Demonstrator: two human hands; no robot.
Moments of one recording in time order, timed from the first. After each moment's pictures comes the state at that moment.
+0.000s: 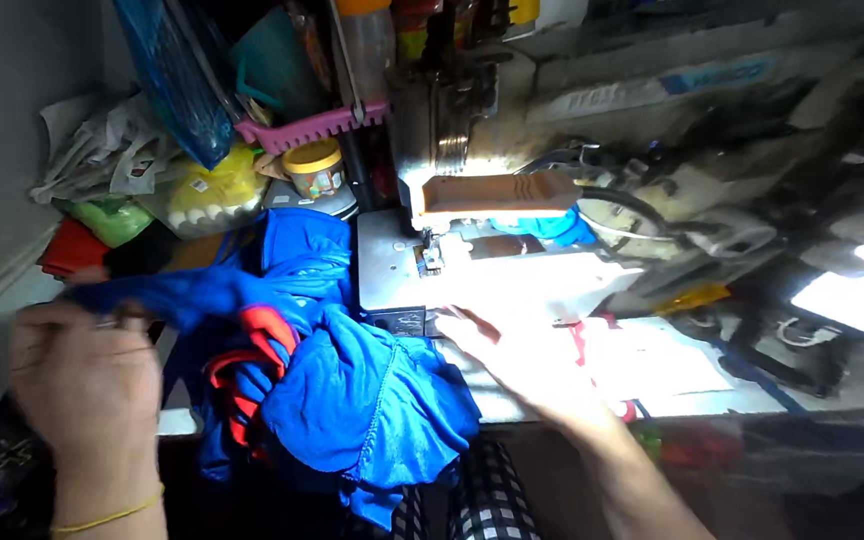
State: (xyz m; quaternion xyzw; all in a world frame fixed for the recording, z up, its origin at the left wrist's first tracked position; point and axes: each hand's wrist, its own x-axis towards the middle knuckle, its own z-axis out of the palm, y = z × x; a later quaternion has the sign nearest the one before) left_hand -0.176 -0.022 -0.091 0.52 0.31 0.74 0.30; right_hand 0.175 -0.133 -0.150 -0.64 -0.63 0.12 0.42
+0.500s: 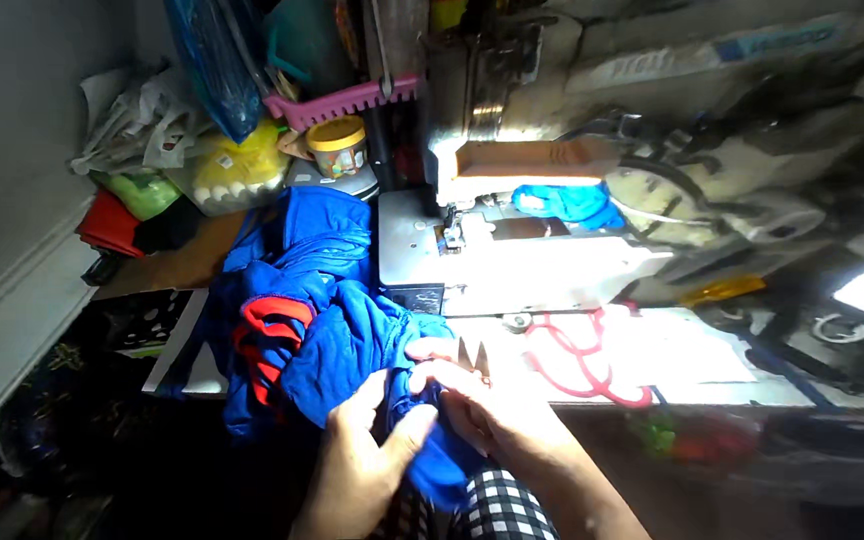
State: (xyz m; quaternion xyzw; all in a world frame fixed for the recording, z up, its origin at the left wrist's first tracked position) left_hand -0.063 -0.161 -0.156 0.70 0.36 0.43 0.43; right_hand 0.116 -0.177 -0.164 -0.34 -0.40 0.62 0.58
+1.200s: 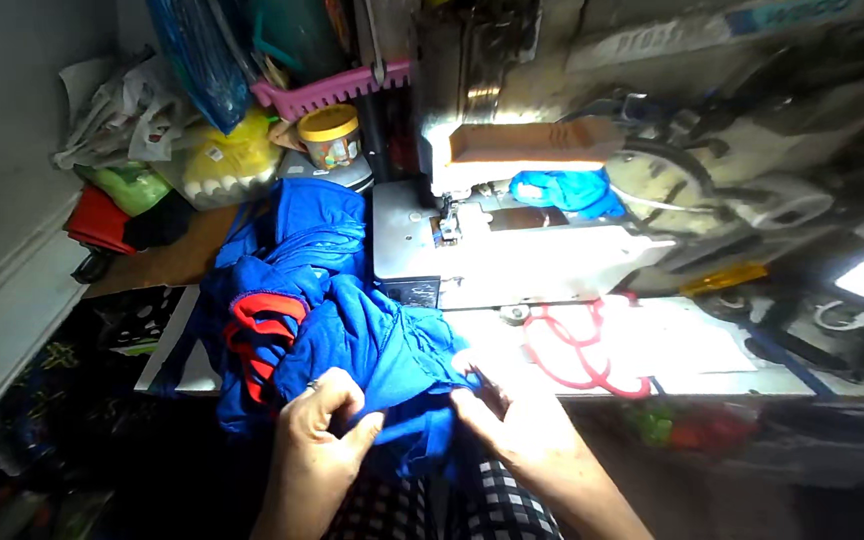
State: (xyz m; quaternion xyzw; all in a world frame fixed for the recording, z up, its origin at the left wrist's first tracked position) left_hand -0.088 -0.144 -0.163 0.75 0.37 0.47 0.28; right_hand 0.124 -0.199 -0.183 -0.58 -0.57 0.27 0.52
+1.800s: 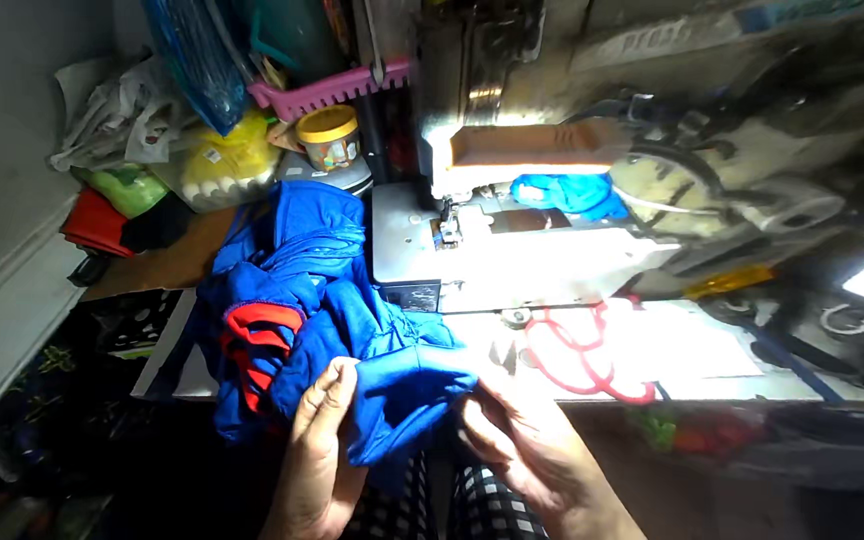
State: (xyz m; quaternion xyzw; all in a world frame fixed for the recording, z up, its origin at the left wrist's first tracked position) left_hand -0.063 -0.149 -0.144 0.33 0.32 0.53 0.72; right_hand 0.117 -0.190 -0.171 -0.25 -0.18 0.70 0.65
